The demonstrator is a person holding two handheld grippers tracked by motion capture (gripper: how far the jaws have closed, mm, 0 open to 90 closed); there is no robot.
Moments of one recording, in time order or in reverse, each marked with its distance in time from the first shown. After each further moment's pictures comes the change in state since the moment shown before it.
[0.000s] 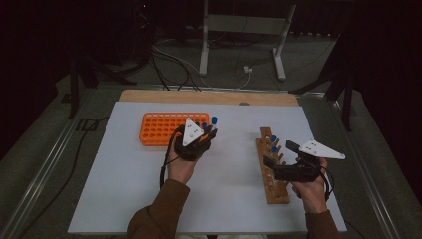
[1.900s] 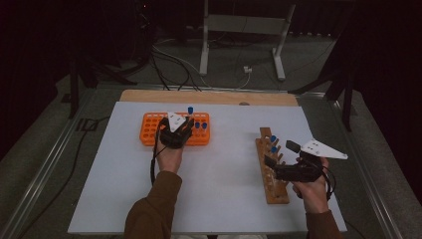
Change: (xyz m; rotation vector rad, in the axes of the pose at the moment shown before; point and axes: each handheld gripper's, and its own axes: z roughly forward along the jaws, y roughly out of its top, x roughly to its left) left arm 0.057 -0.029 0.022 0.073 0.234 -0.105; right arm -0.003 0.000 -0.002 -0.012 0.015 0.013
